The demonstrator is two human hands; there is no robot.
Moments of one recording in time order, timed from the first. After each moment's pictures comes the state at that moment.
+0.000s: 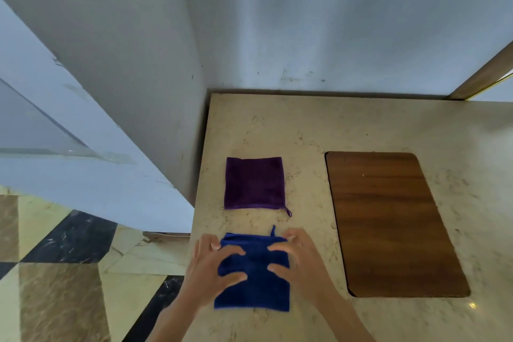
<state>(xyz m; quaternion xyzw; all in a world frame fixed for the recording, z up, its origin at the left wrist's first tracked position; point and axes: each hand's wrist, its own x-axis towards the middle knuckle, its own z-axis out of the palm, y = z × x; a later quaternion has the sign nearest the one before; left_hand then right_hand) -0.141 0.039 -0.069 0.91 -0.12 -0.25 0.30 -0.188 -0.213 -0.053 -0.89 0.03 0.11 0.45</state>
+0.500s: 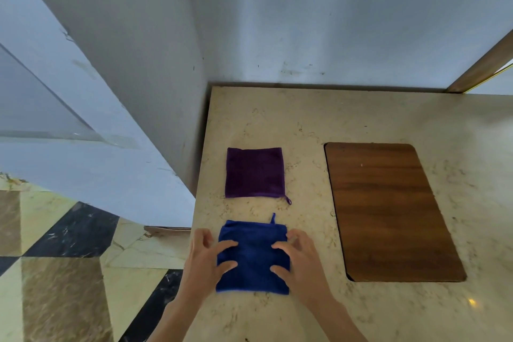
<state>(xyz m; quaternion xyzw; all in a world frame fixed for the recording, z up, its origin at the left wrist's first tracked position) -0.162 0.045 -0.092 0.93 -0.07 -0.18 0.30 -0.220 -0.201 -0.073 -0.93 0.05 0.13 0.35</state>
